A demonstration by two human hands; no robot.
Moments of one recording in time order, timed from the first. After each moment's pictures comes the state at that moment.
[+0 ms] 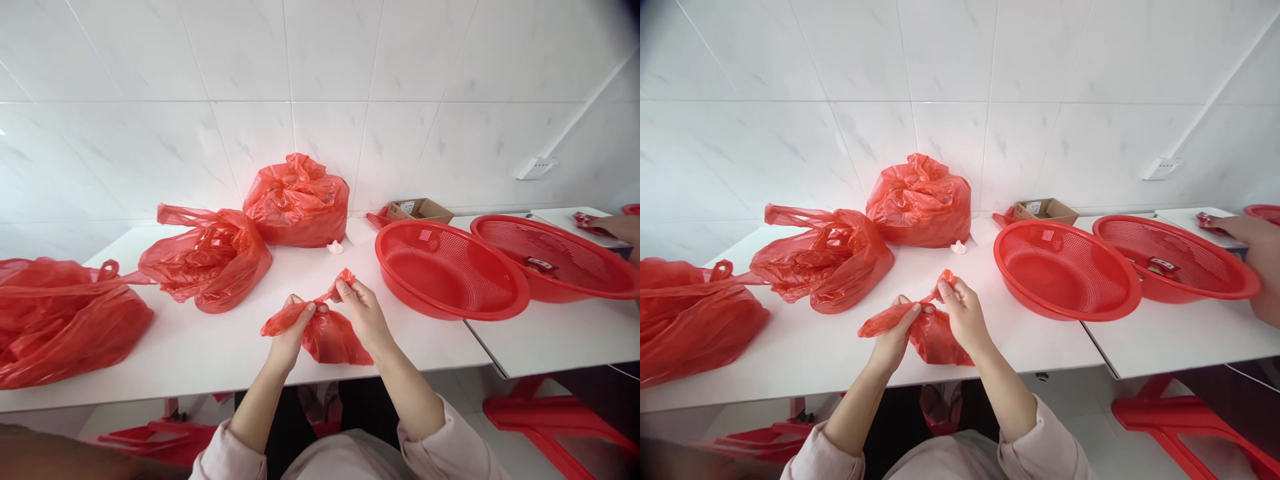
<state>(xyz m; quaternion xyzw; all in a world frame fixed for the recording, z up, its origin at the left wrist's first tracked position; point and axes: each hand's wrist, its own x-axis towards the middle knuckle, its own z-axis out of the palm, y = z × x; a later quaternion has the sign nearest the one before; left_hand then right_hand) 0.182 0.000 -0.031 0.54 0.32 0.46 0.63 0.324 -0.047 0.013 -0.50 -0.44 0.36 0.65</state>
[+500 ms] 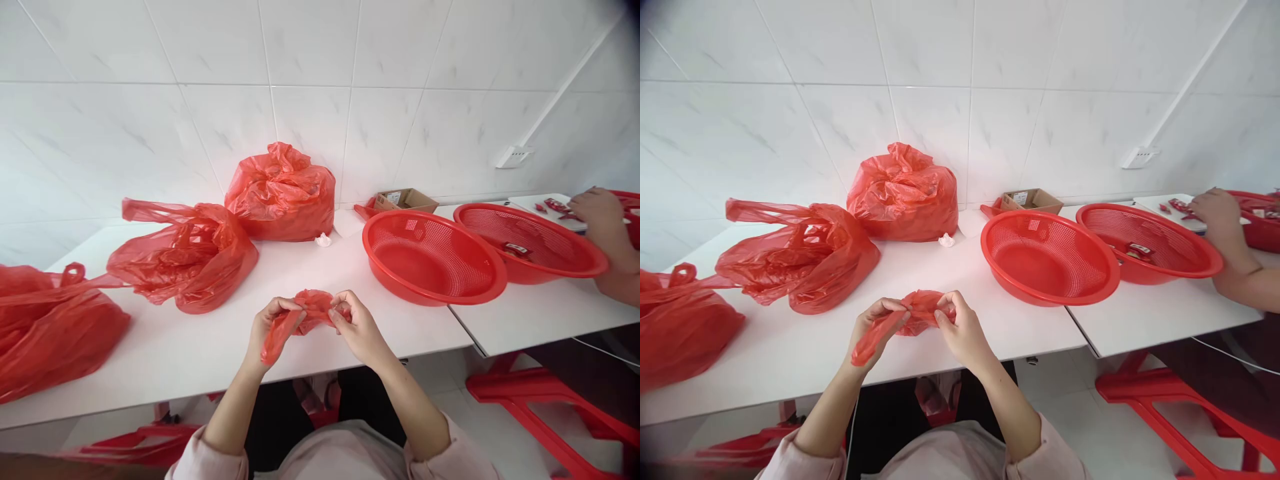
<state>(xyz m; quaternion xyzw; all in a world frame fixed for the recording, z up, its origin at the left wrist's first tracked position) 0.164 0.006 -0.035 0.60 0.29 0.42 0.62 0.339 -0.082 -0.029 -0.63 -0.49 0.31 0.51</state>
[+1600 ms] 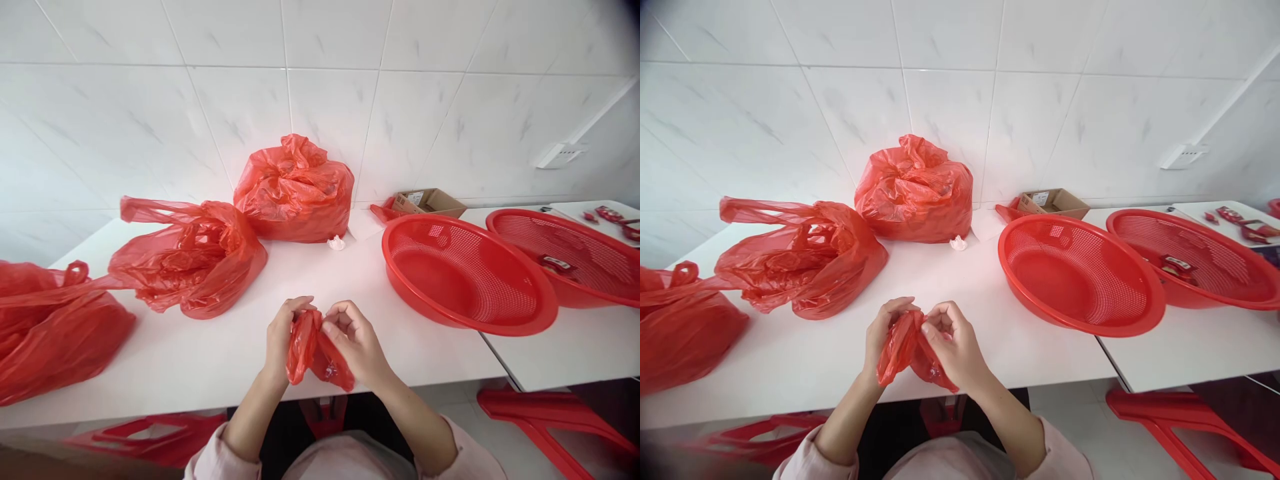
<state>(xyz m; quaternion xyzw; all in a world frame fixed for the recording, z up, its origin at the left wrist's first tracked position) 0.182 0.016 -0.038 0.66 0.34 0.47 0.48 0.319 -0.054 -0.022 -0.50 -0.48 0.43 0.58</state>
